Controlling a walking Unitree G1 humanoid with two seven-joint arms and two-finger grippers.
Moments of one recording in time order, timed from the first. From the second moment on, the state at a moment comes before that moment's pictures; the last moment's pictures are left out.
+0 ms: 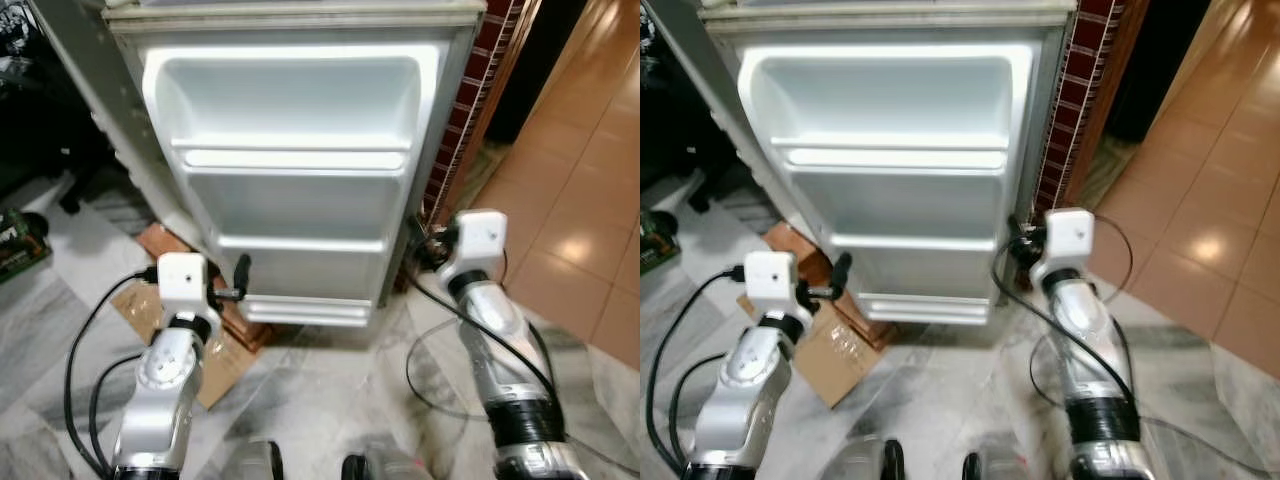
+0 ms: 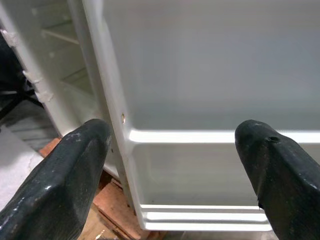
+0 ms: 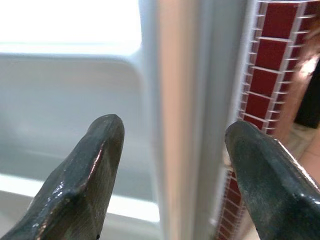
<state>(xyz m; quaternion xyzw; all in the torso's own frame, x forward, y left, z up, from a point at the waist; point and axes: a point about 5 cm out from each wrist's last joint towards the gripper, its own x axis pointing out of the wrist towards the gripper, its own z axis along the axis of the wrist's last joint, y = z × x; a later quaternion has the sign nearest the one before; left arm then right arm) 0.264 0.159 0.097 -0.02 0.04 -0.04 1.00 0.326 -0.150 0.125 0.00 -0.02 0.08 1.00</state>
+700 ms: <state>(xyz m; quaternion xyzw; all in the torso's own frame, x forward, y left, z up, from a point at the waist) 0.262 0.163 0.095 -0.01 0.05 -0.03 1.00 0.342 -0.131 0.122 0.00 0.00 0.07 1.00</state>
